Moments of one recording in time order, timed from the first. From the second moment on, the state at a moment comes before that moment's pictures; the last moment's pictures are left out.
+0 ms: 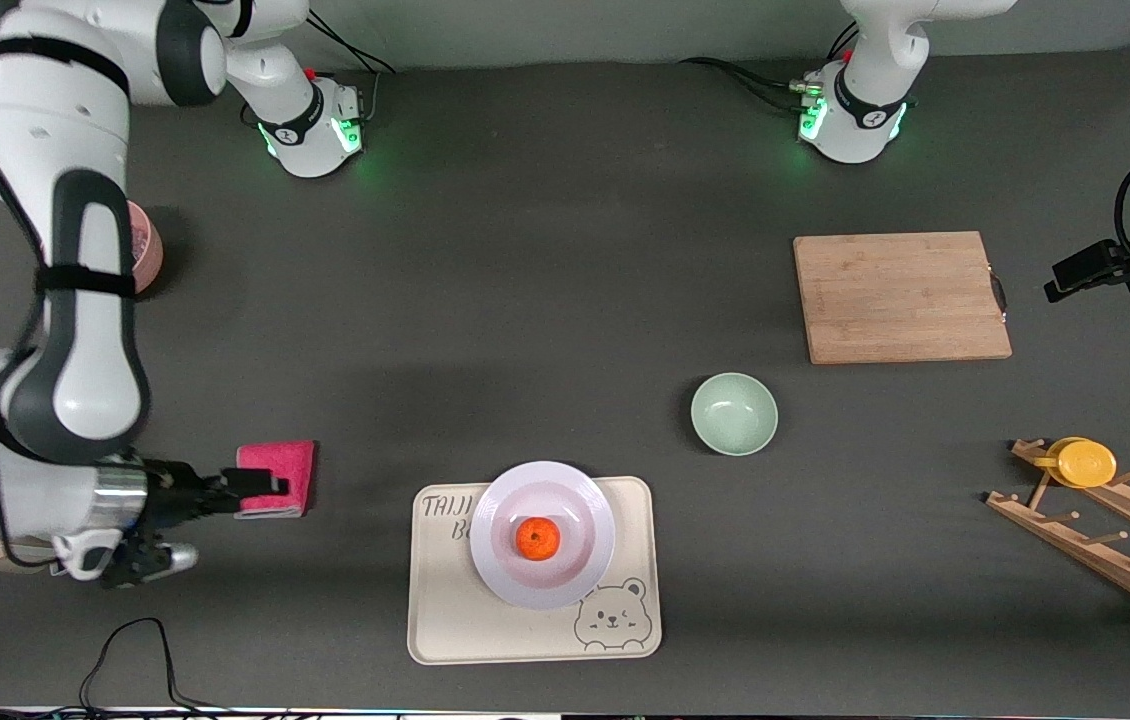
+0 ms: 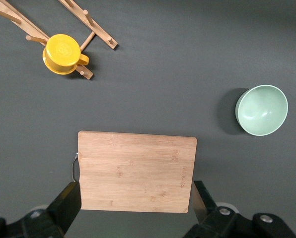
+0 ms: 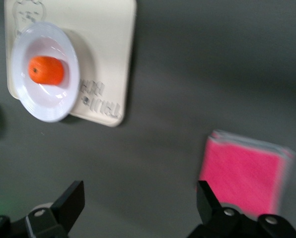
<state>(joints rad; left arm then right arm) -0.06 -0.06 0.16 -1.80 -0.05 1.69 0.00 0.21 0.66 -0.33 -1.22 0.54 1.70 -0.35</state>
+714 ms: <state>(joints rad) -0.06 -0.11 0.13 -1.79 0.04 1.61 0.00 0.03 0.10 -0.05 -1.58 0.07 1.64 -0.16</state>
